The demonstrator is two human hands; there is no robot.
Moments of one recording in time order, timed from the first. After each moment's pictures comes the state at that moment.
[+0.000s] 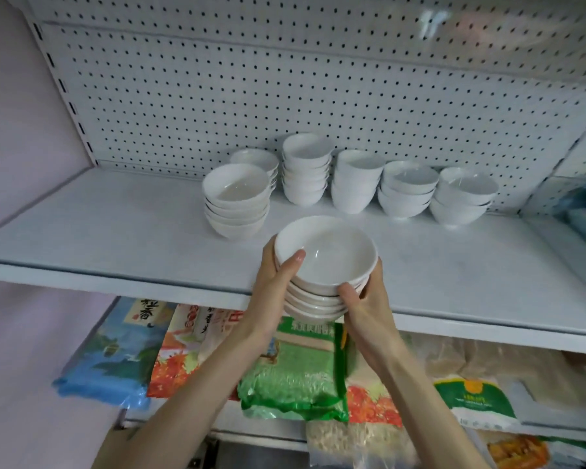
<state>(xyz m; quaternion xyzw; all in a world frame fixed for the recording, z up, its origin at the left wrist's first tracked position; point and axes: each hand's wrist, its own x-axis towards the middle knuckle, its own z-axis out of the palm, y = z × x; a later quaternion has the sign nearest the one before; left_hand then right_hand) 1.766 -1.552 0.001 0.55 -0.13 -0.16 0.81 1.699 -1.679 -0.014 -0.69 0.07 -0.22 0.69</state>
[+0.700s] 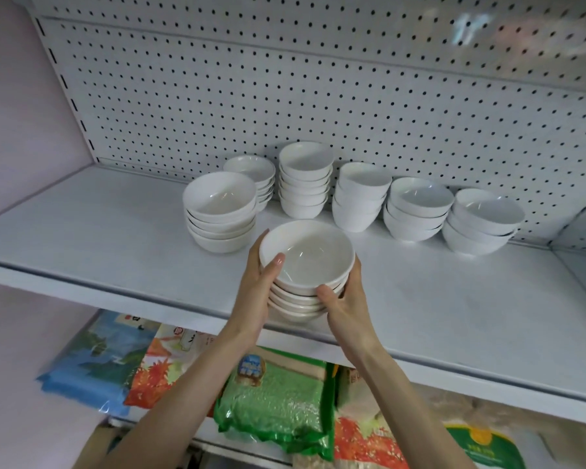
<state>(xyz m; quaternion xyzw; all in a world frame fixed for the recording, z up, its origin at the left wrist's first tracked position) 1.819 -1.601 -0.020 0.59 -0.10 -0.10 0.80 1.766 -1.737 -0.034 -0.71 0.02 -0.19 0.68</state>
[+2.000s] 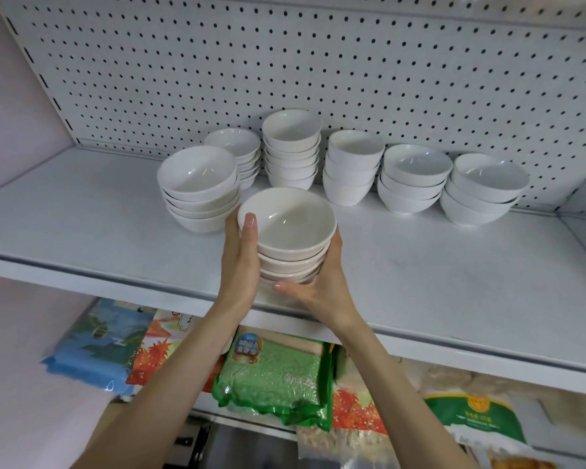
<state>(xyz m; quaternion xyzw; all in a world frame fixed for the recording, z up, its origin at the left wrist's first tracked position) 1.830 -1.618 -0.025 0.69 -0.09 0.04 0.72 1.780 -1.743 -0.051 -0.75 -0.02 -0.18 0.64</state>
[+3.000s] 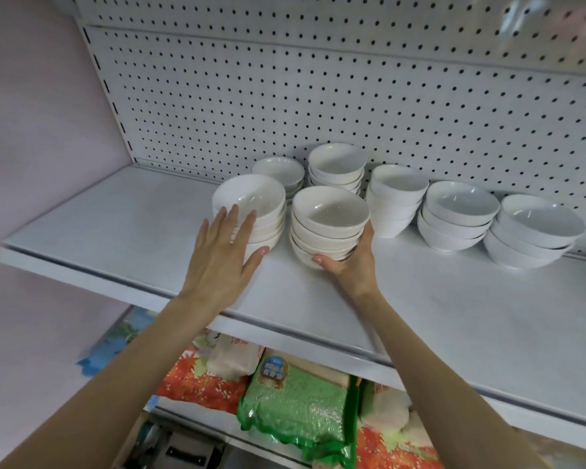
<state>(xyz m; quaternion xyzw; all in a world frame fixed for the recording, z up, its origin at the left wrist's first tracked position) 1.888 -1.521 -0.011 0.96 -0.21 0.16 0.07 1.874 -1.760 -0.052 -0.76 0.01 -0.23 0.61</state>
